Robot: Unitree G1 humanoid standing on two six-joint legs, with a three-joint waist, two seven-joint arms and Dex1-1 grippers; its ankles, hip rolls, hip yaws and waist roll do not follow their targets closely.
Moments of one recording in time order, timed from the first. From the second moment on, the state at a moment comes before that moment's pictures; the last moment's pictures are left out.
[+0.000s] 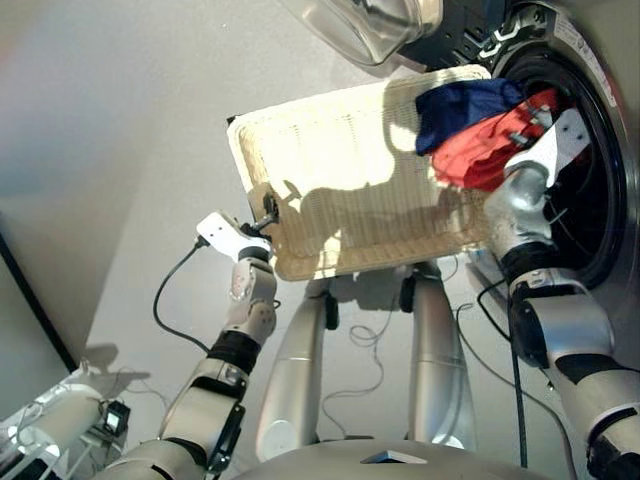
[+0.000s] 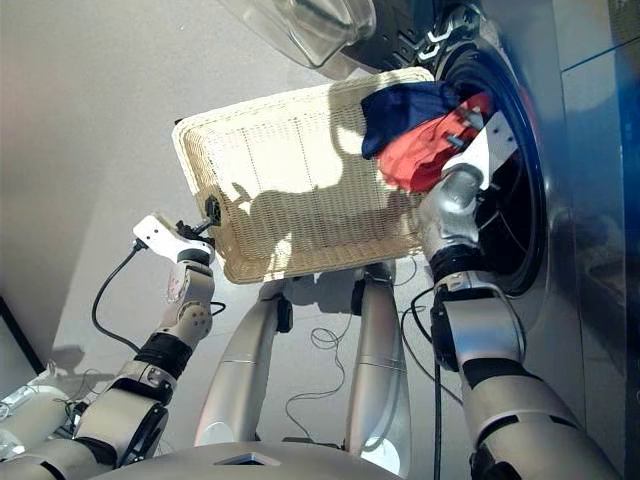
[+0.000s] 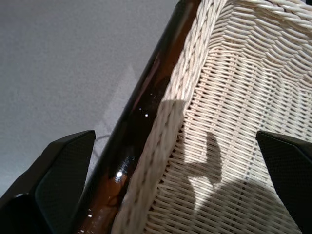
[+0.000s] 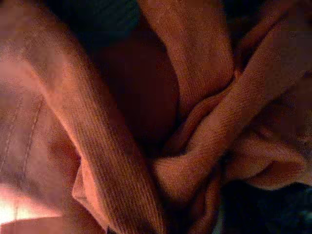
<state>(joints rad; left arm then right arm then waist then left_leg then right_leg) -0.41 0.15 -0.22 0.61 -0.88 -0.45 0.16 -0.98 -0.49 -0.05 1.03 0.51 -0.35 -0.57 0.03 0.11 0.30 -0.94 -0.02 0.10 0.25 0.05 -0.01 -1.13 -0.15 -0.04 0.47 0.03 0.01</state>
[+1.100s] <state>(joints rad) -0.37 0.16 -0.24 0.54 -0.91 -0.43 0.14 -1.00 -0.24 -0.03 1.01 1.01 -0.50 -0.31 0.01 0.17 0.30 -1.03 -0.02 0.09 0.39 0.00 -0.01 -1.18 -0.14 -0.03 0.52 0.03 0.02</state>
